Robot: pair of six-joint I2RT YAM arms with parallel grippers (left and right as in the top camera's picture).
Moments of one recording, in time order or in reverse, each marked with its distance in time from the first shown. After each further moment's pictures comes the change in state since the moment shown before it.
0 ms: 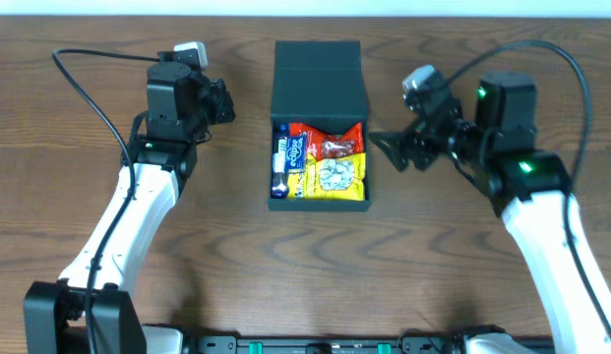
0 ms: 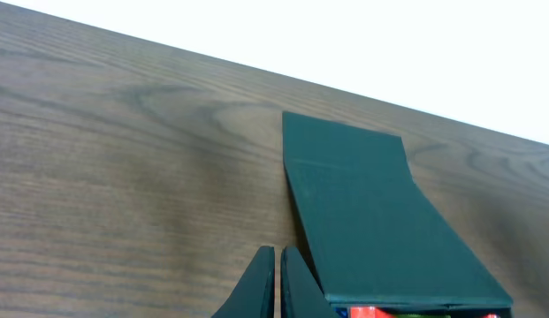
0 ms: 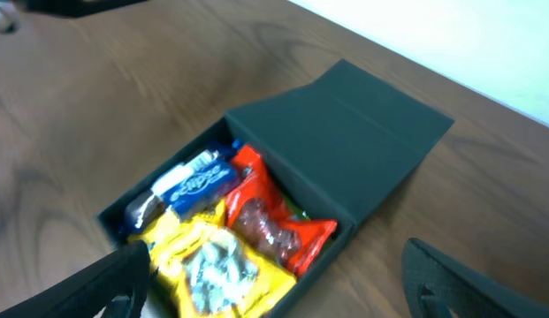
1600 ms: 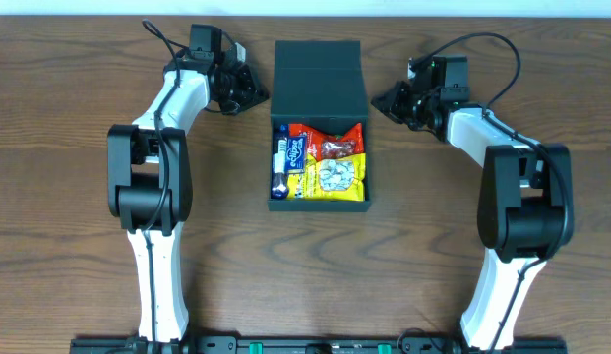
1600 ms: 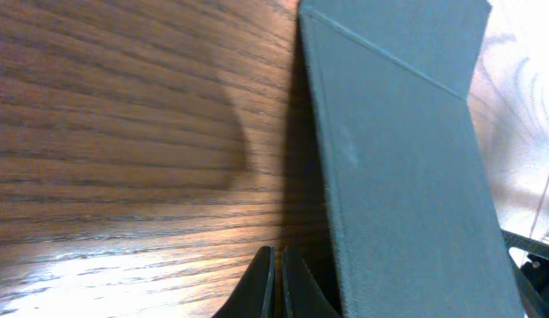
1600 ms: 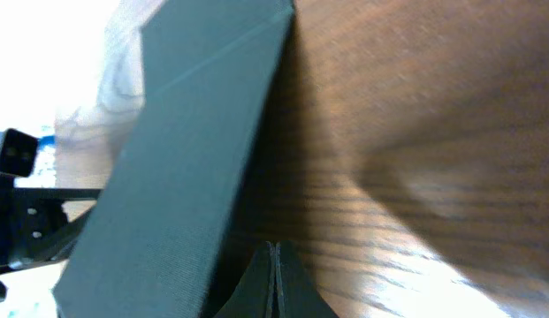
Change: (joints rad) left arm 0.033 0.835 0.761 -0.511 0.477 -0.147; right arm -0.079 0.782 0.209 0.417 -0.039 0.911
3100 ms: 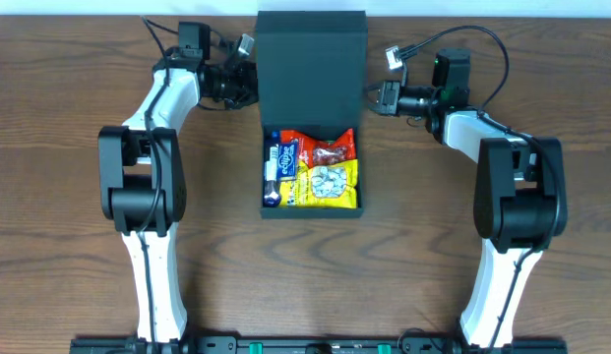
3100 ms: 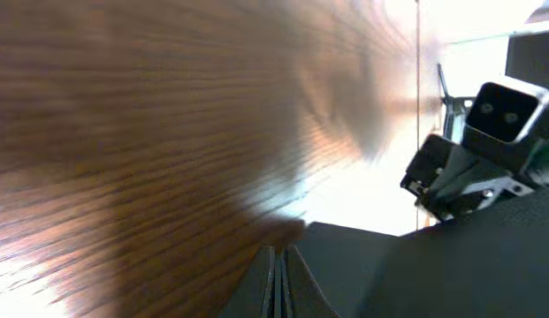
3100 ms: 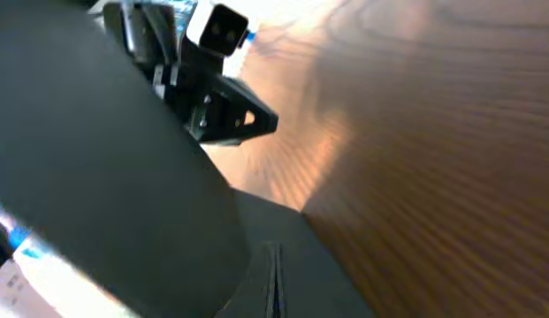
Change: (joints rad) left arm 0.035 -0.022 0.000 0.015 0.378 0.212; right arm -0.007 0.066 0.001 0.345 -0.617 -0.075
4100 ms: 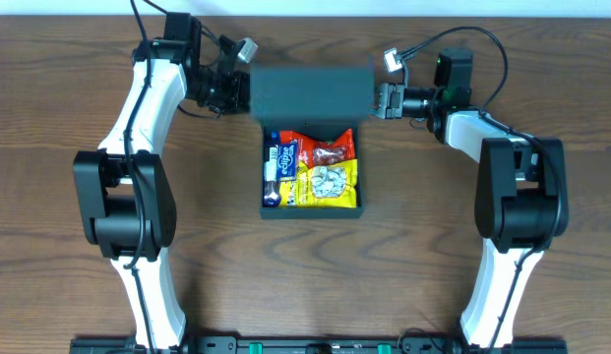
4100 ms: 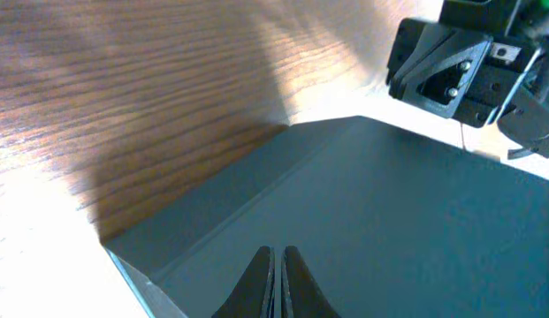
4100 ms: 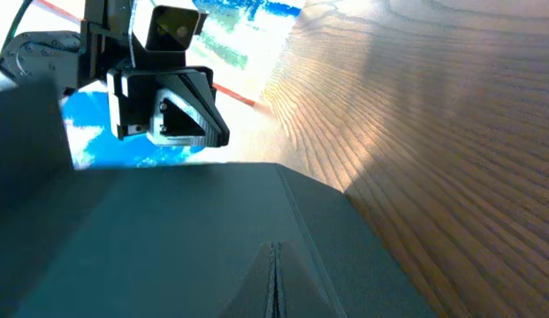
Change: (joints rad) left arm 0.000 -0.187 0.009 -0.459 -0.094 0.425; right arm -0.009 0.000 0.000 0.003 -0.137 -0.004
